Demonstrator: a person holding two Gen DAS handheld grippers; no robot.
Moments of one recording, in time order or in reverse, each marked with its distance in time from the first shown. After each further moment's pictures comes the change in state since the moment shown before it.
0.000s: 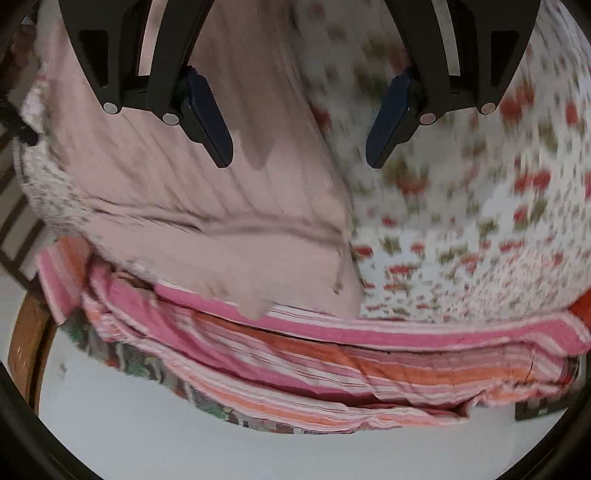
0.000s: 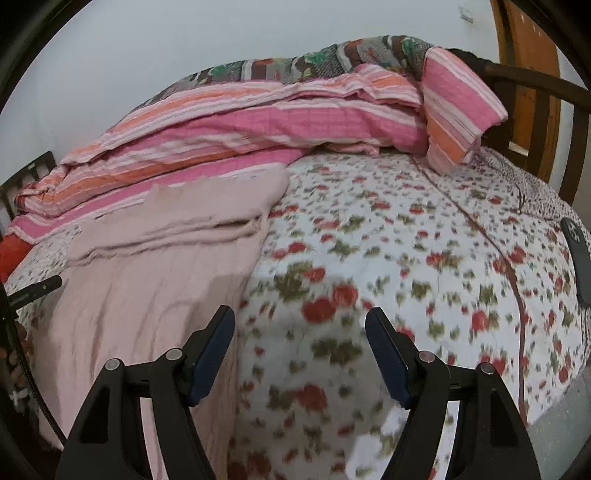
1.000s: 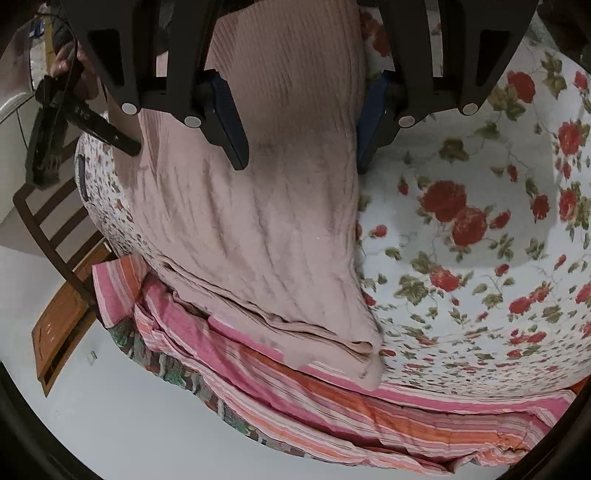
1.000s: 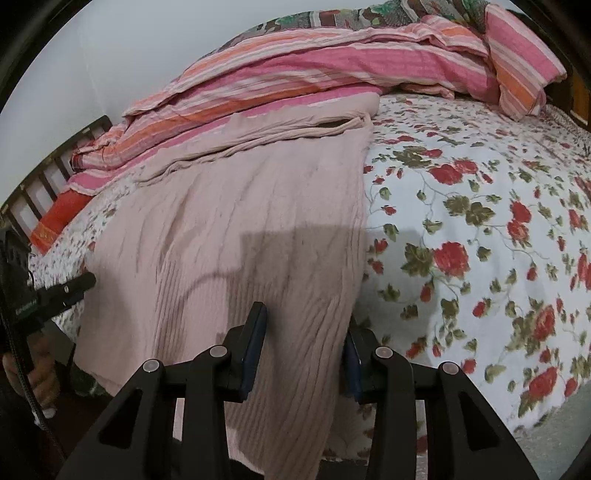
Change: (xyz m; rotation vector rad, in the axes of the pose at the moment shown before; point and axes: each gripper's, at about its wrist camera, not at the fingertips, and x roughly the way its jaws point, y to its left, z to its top) left arm -0.042 -0.003 -0.093 -0.104 0.101 -0.220; right arm 0.007 0.042 -0.070 -0.040 0.152 0.261
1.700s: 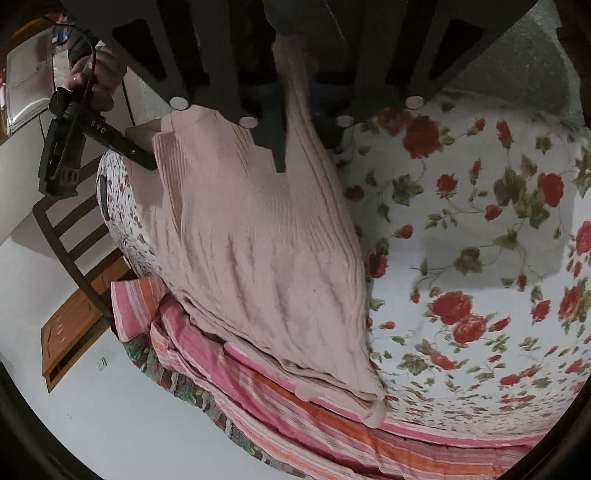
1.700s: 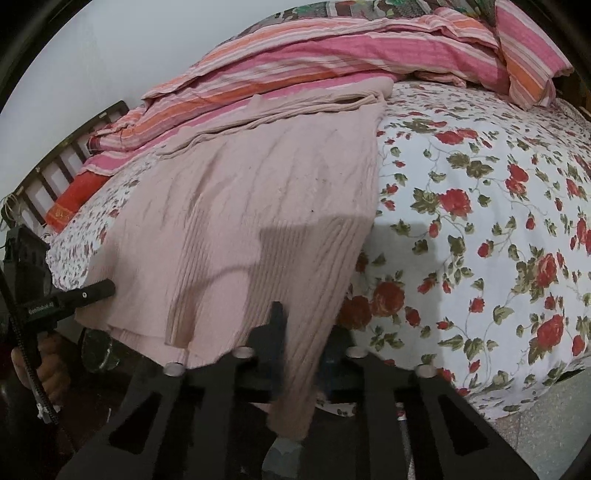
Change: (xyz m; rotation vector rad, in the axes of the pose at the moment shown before) left arm -0.009 -0.001 -0.042 -0.046 0.070 -0.078; right arm -0.017 0.001 -0.032 -0.035 0.052 0.053
